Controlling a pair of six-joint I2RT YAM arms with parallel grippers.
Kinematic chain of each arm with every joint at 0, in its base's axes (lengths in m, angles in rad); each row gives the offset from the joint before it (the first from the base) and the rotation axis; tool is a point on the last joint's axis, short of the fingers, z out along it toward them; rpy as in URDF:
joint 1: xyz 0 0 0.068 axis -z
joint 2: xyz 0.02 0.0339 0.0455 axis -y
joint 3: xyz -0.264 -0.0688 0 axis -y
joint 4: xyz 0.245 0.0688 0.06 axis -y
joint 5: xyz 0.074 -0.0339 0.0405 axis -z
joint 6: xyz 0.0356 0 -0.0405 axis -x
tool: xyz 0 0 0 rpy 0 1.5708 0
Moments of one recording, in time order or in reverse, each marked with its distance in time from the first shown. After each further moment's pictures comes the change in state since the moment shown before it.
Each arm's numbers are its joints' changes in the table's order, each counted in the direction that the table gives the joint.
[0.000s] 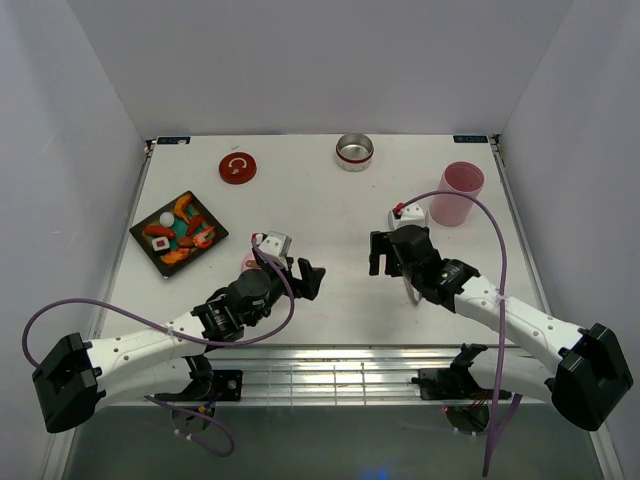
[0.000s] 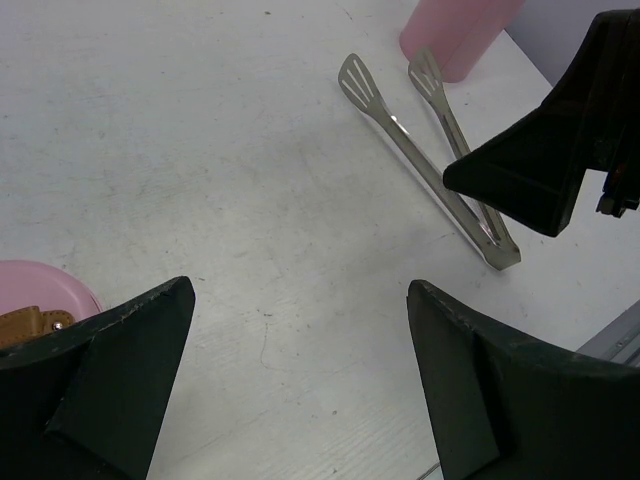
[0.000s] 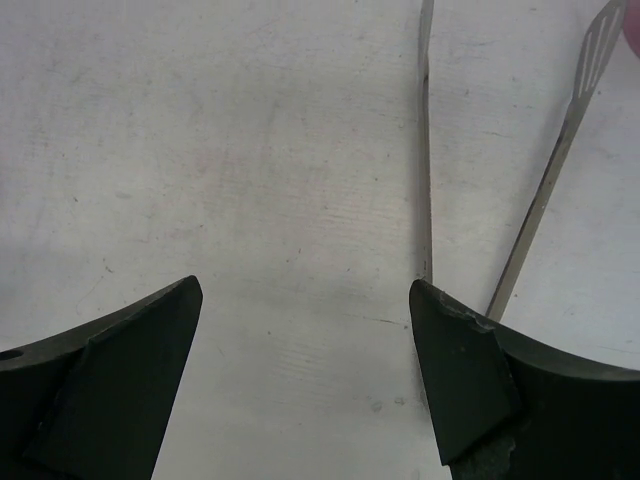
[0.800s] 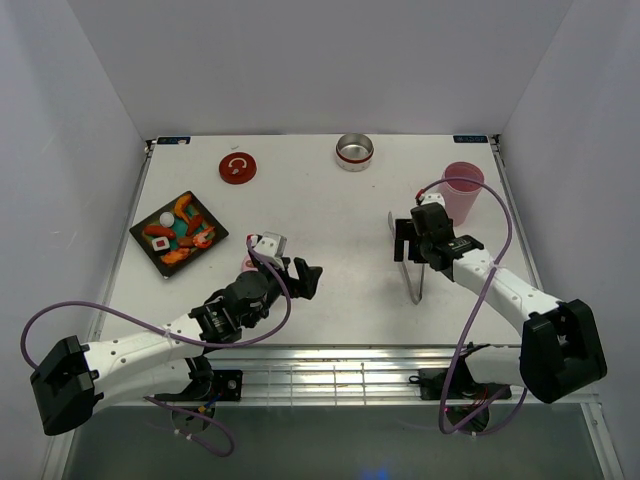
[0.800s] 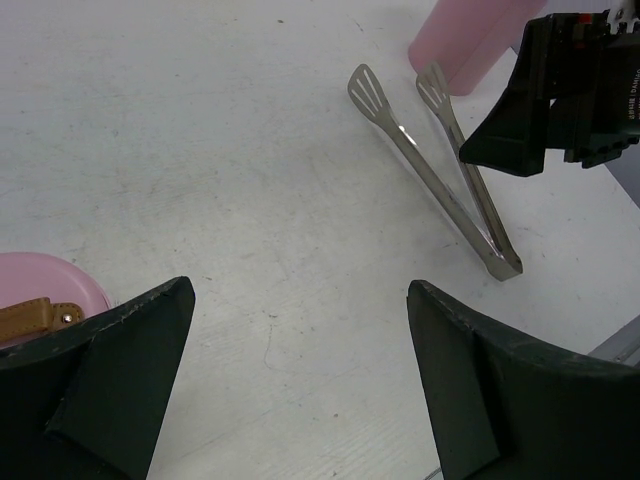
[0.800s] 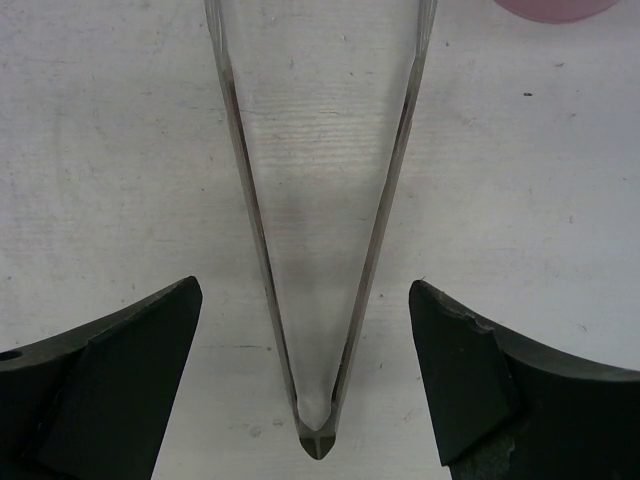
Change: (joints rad) left arm 0.001 0.026 -0.014 0.001 -0.031 0.023; right arm 0.310 -0.171 0.090 -0.097 -0.063 0.119
